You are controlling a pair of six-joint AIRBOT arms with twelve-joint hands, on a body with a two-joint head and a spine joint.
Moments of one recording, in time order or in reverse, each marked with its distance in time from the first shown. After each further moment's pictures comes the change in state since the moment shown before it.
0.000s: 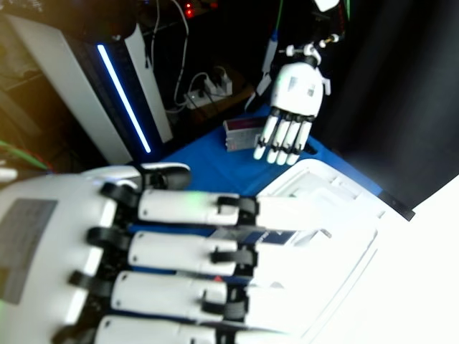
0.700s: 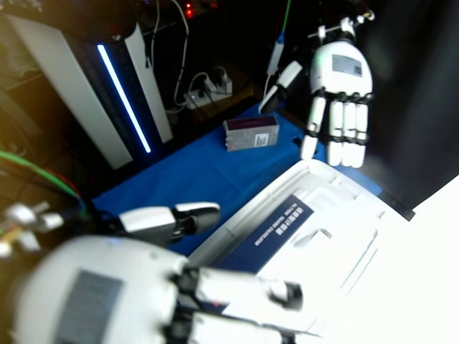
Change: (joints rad) left arm -0.121 -0.060 0.121 -0.256 0.079 0.221; right arm 0.000 -0.155 0.201 -0.171 -0.193 0.208
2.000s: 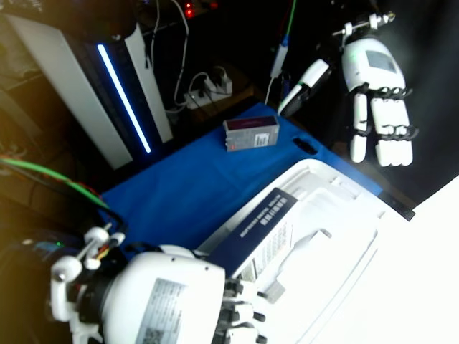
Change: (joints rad) left arm 0.012 -0.039 0.070 -0.251 0.032 0.131; right arm -0.064 -0.060 0.042 -0.174 -0.059 0.143
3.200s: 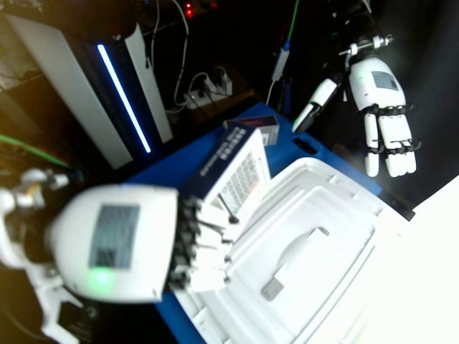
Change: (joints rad) left arm 0.087 -0.027 0.065 -0.218 0.048 0.133; right arm 0.055 0.241 -0.294 -0.112 0.195 0.039
